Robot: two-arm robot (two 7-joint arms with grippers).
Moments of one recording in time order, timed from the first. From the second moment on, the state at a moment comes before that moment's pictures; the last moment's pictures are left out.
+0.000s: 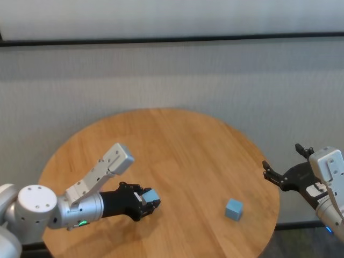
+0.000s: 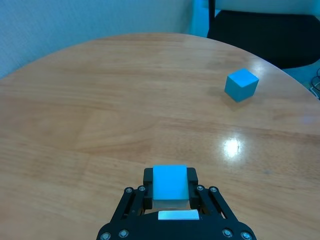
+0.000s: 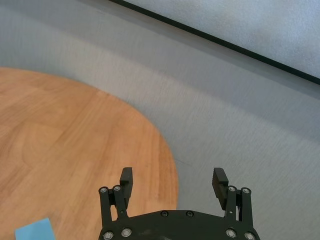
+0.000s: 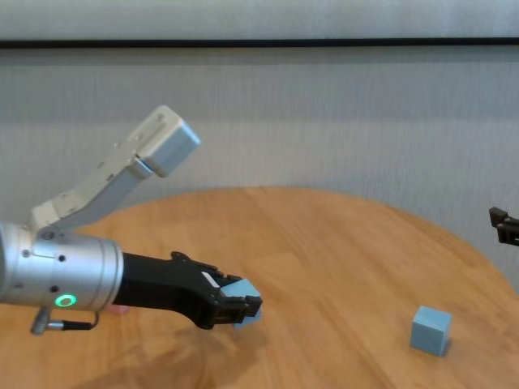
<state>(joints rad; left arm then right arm) -0.53 0.40 0.64 -1.12 -0.24 0.10 -0.67 0.20 0.60 -0.45 -1.41 0.25 -0.12 -0.03</state>
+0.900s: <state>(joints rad) -0.59 0.36 0.67 -1.02 -0.18 0.06 -0.68 0.20 0.60 -0.45 -1.41 0.25 -0.12 -0.03</state>
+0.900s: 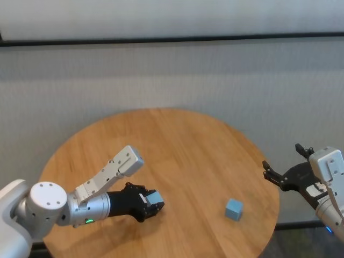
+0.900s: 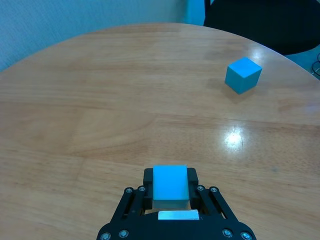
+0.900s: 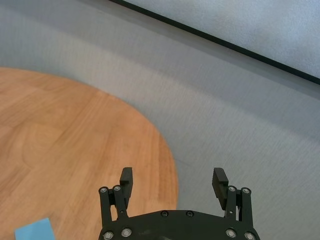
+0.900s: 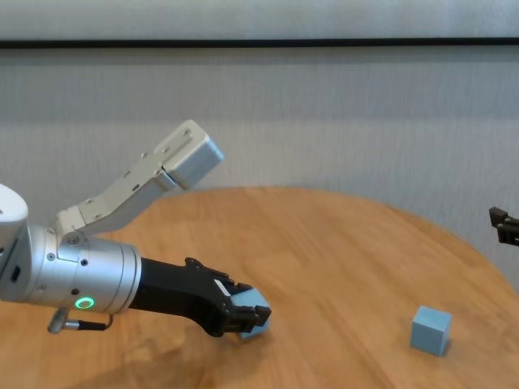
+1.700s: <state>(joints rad) -0.54 0.38 0.61 -1.09 -0.28 0.02 -0.72 0.20 0.60 -0.45 -1.41 0.25 -0.12 -0.03</state>
